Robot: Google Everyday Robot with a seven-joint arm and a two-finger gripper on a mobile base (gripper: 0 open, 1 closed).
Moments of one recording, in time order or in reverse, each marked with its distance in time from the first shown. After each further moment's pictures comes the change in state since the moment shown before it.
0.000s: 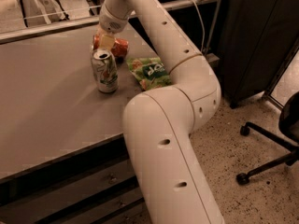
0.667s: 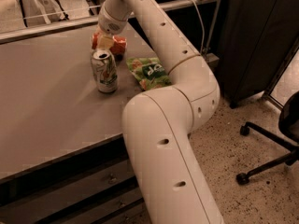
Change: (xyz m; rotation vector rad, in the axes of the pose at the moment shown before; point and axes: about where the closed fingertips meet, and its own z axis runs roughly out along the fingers) arm 0.000 -0.001 0.009 -0.002 -0.003 0.000
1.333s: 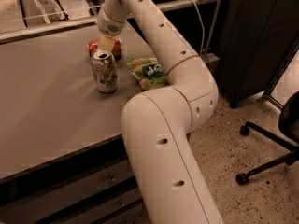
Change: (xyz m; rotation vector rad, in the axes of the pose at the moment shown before) arm -0.001 0.000 0.006 -0.002 -0.003 0.000
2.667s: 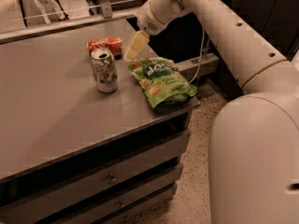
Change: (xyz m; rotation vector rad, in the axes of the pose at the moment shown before) arm 0.069 0.028 -0.103 0.176 -0.136 0.217
